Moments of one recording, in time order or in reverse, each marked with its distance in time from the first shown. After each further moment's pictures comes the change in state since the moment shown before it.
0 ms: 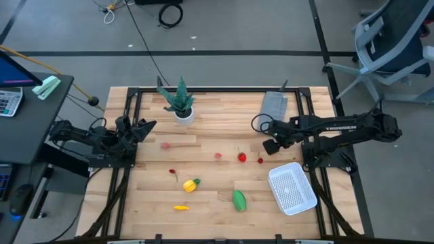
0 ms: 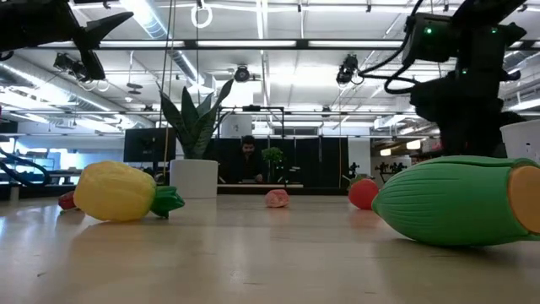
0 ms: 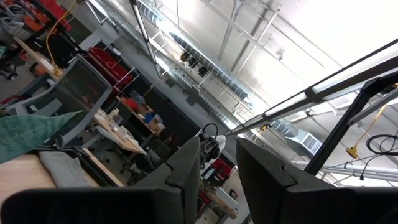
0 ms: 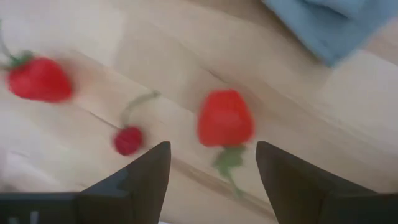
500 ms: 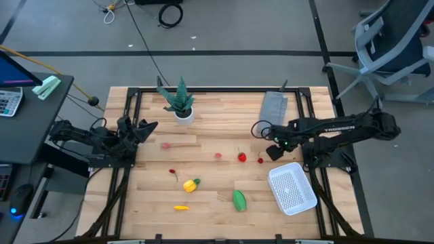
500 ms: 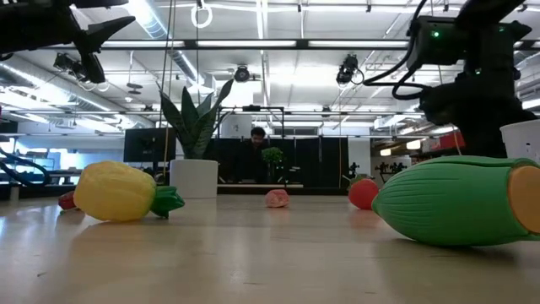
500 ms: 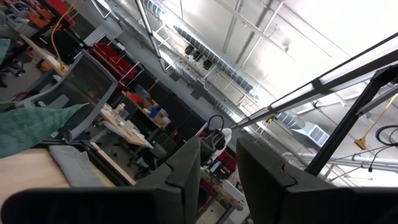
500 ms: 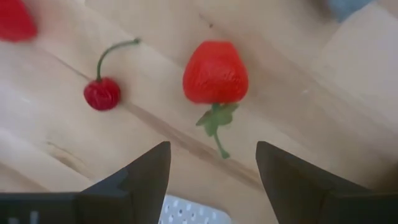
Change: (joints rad) left arm 0.000 0.000 0.000 -0.043 0.000 0.000; right arm 0.073 0.029 0.000 -0.066 -0.049 -0.039
